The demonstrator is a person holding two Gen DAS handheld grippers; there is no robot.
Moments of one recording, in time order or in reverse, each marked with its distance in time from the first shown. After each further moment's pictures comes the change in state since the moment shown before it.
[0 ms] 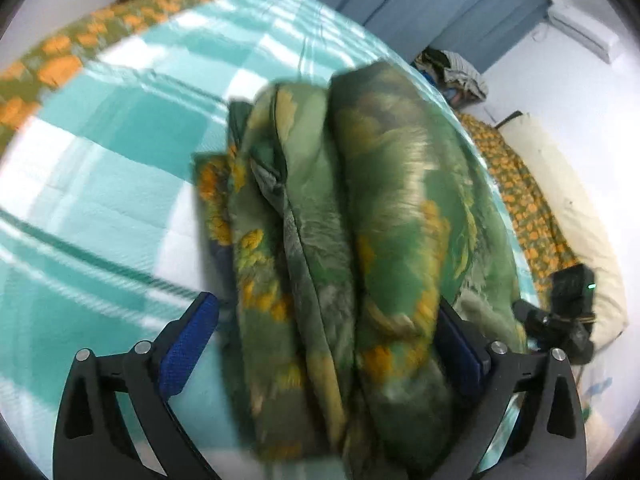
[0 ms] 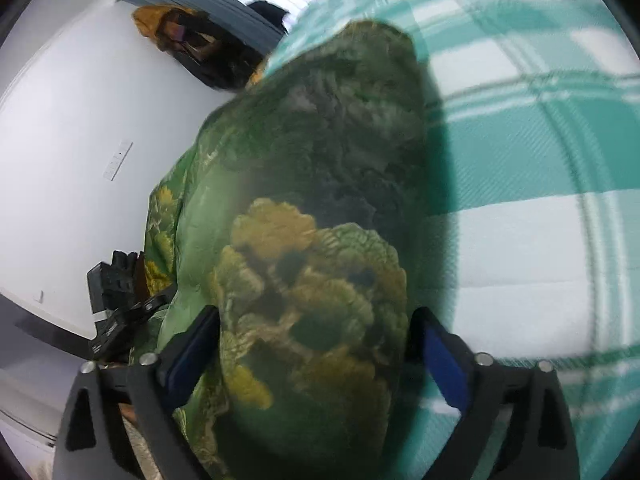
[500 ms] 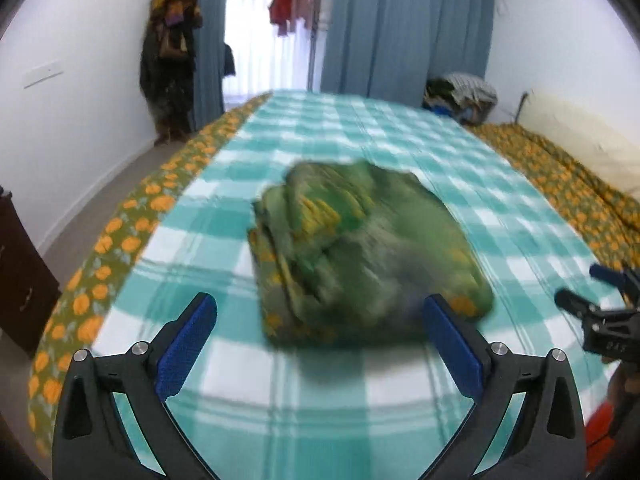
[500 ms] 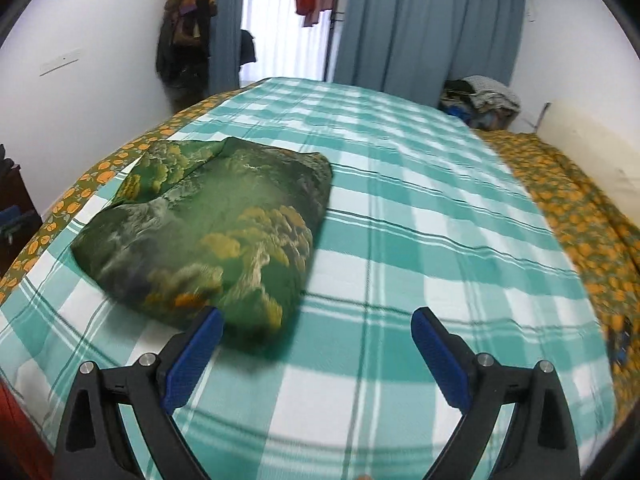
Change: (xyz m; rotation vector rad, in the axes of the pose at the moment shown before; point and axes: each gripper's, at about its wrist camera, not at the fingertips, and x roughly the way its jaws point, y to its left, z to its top) left arm -0.130 -0.116 -0.099 0.284 -0.286 0.335; right arm -0.118 0.143 -0.103 -0.421 -0.264 -0.737
